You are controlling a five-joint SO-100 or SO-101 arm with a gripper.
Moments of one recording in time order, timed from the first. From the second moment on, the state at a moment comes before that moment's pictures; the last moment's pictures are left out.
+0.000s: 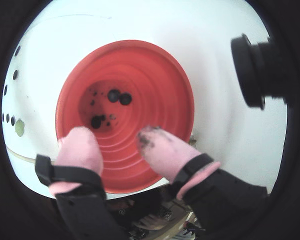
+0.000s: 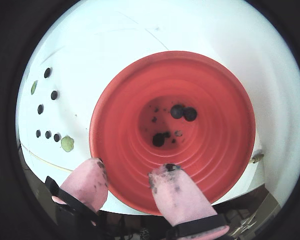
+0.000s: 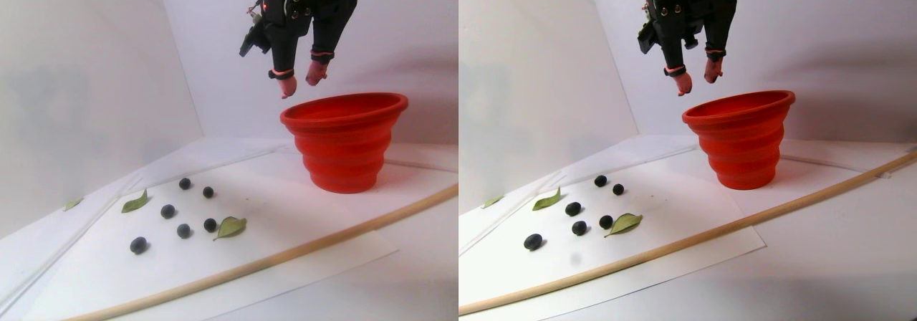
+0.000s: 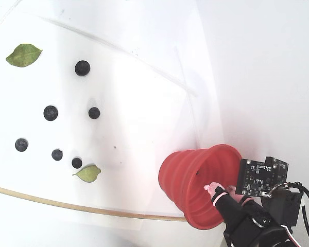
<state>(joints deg) 21.4 118.4 137.7 8.1 -125.7</state>
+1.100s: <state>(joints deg) 8.1 113.6 142.3 -0.6 -119.7</state>
